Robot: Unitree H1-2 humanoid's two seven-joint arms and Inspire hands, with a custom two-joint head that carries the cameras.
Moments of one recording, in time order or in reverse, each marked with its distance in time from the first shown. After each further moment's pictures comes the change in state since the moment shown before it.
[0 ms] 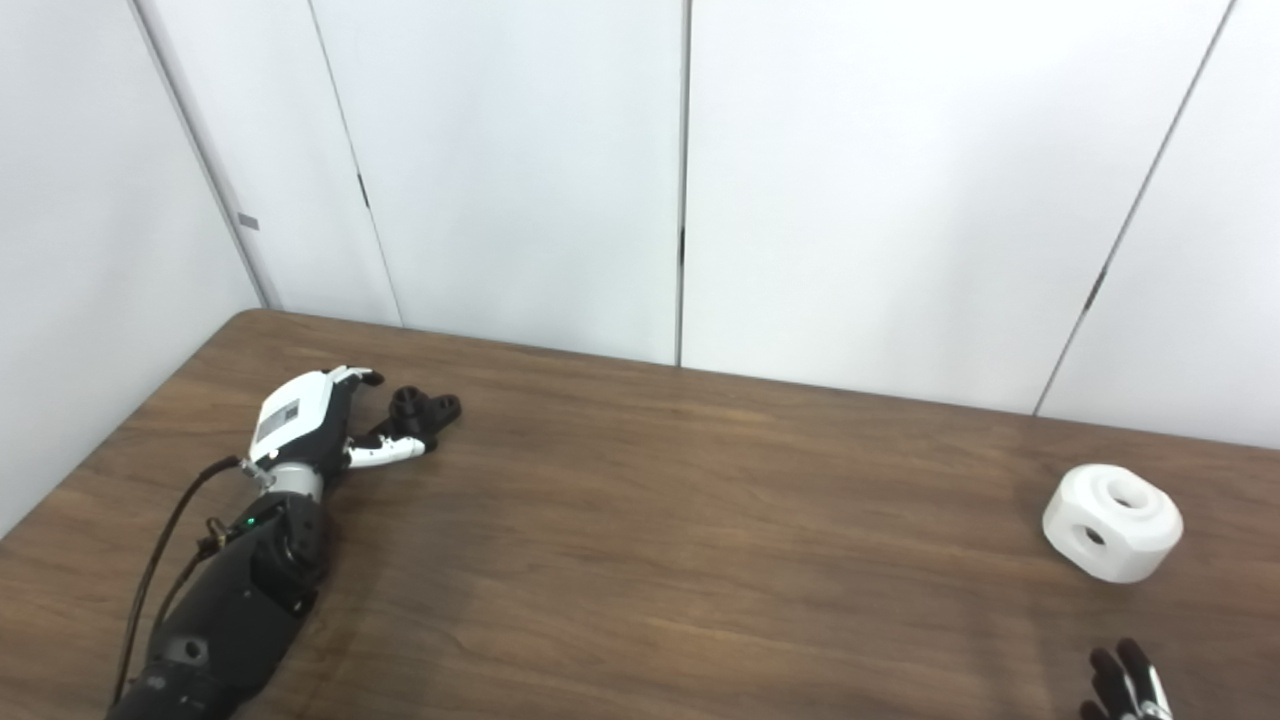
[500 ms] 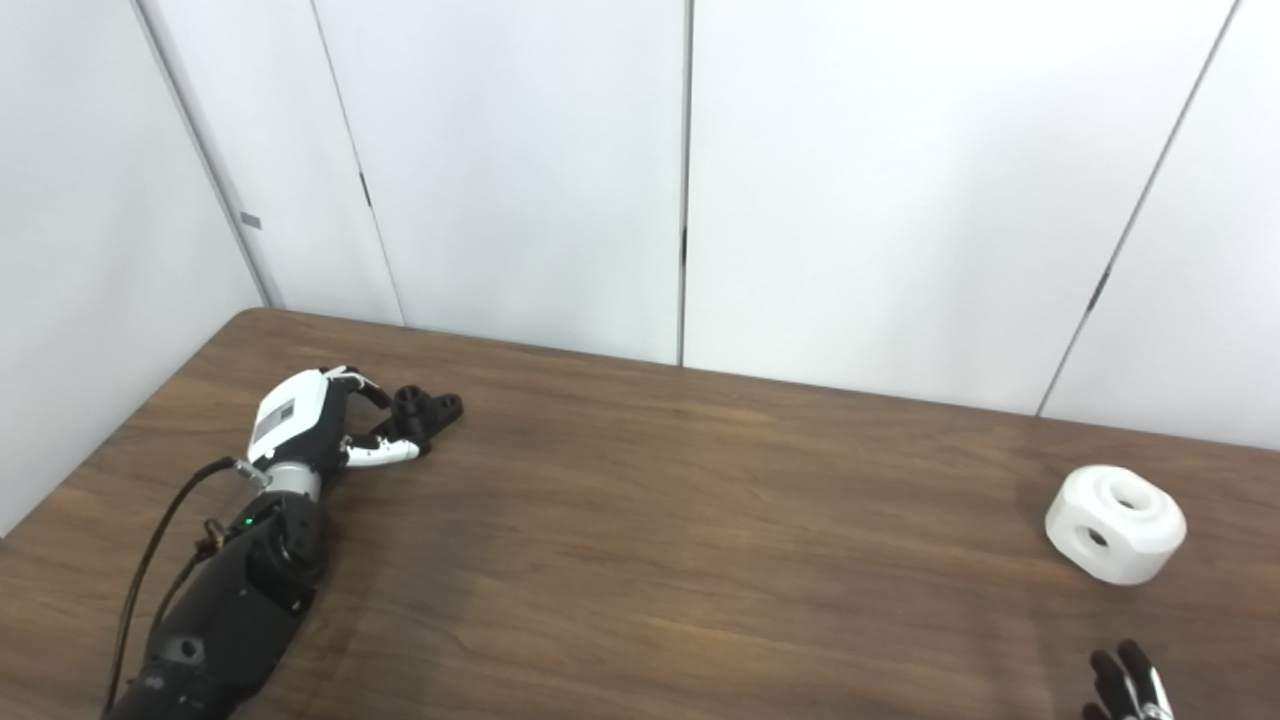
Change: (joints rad) left arm 0.000 0.000 0.001 0.002 -0.034 -0.006 0.013; right arm 0.009 0.000 0.000 -0.009 -0.010 0.009 -0.004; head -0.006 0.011
